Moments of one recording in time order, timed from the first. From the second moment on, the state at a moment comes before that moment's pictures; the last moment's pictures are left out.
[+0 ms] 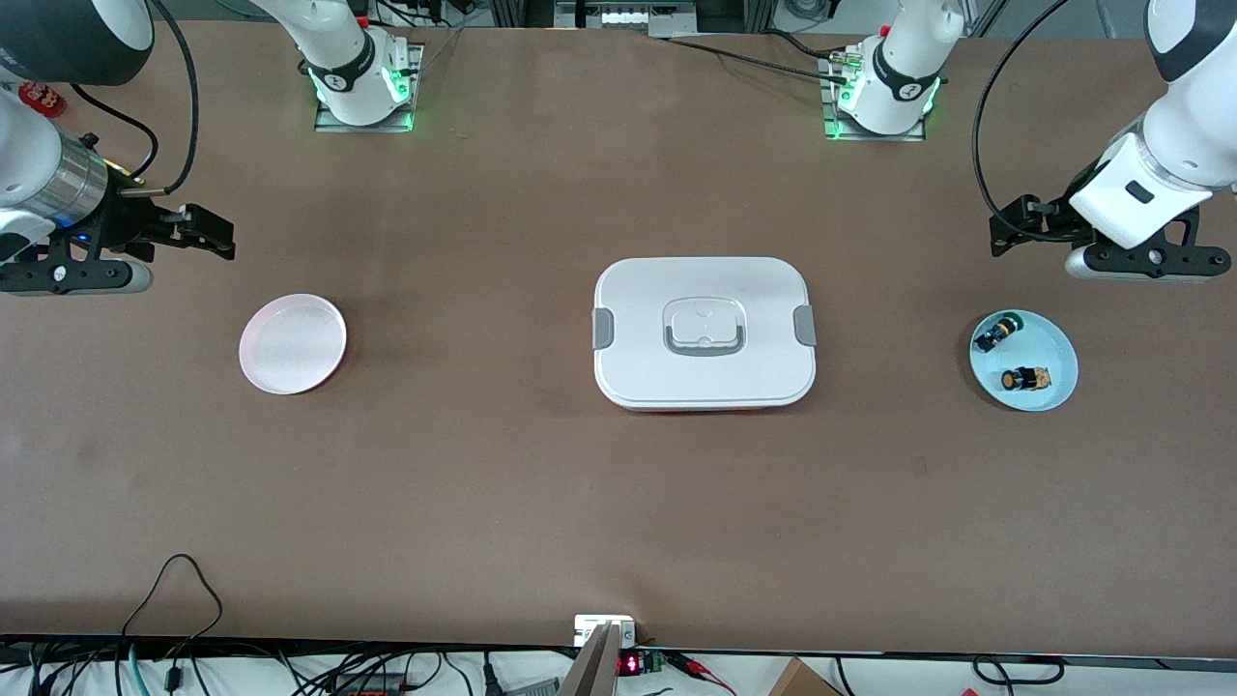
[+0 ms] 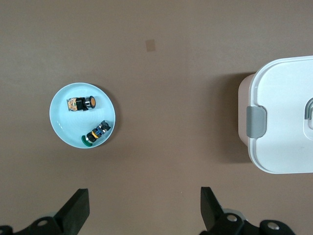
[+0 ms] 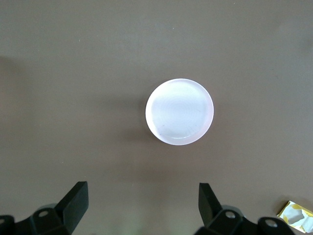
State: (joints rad) left arm -0.07 -0.04 0.00 -1.78 0.02 1.66 -0.05; right arm 0.16 0.06 -0.08 -1.65 -0.03 1.60 0.03
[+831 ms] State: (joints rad) left arm -0.01 0.15 0.01 -1.66 0.02 1.51 -0.11; right arm 0.18 0.06 -0.08 -1.64 -0.03 1.59 0.03
